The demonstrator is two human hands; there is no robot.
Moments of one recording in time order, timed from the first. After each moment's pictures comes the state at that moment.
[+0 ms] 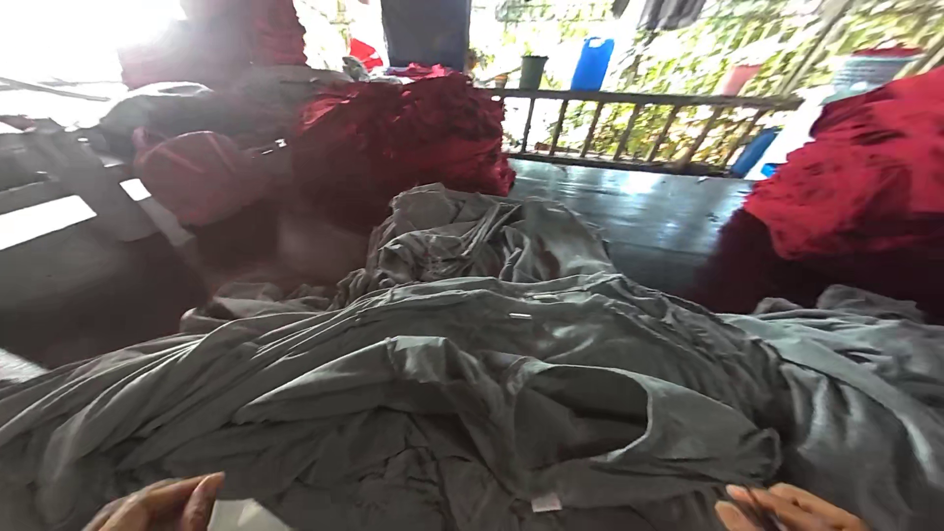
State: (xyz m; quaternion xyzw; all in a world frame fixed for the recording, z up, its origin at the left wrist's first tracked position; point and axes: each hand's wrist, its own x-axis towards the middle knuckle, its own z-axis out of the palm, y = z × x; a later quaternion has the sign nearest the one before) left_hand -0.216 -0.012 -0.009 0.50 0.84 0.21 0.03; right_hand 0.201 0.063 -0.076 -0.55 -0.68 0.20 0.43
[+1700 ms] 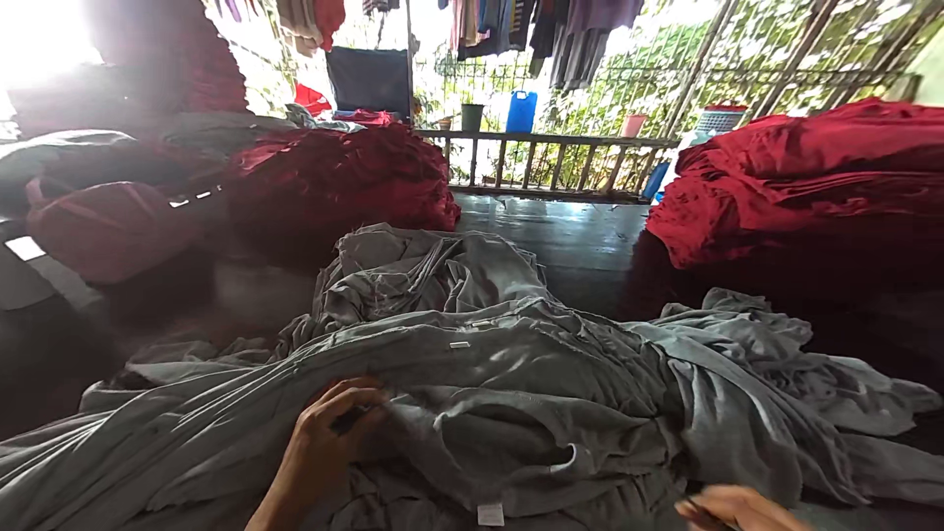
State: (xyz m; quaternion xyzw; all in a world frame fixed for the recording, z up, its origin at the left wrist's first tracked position) left_hand -0.153 0.126 -0.070 0.69 0.55 0.44 0.17; right_hand 0.254 0.061 -0.020 -0.60 -0.73 0.27 0.21
